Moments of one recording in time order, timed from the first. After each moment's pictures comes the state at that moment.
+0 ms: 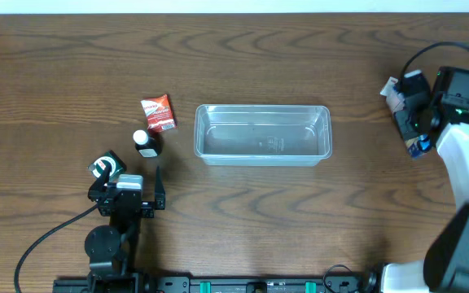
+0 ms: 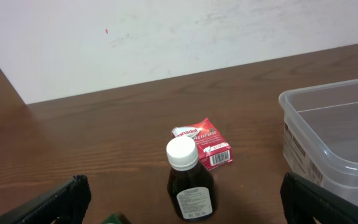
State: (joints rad) left arm 0.04 0.01 0.05 -0.16 0.07 0.17; right arm -0.25 1.58 1.12 -0.52 -0.02 -0.55
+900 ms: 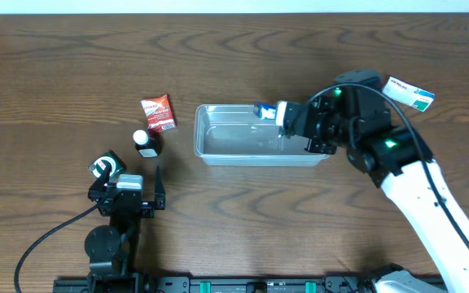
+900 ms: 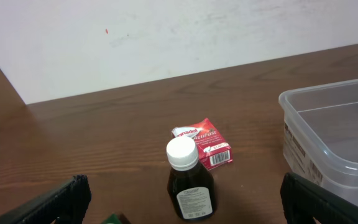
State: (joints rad) left arm 0.04 0.01 0.05 -0.16 0.07 0.17; right arm 0.38 1.34 1.16 -0.66 -0.24 -1.03
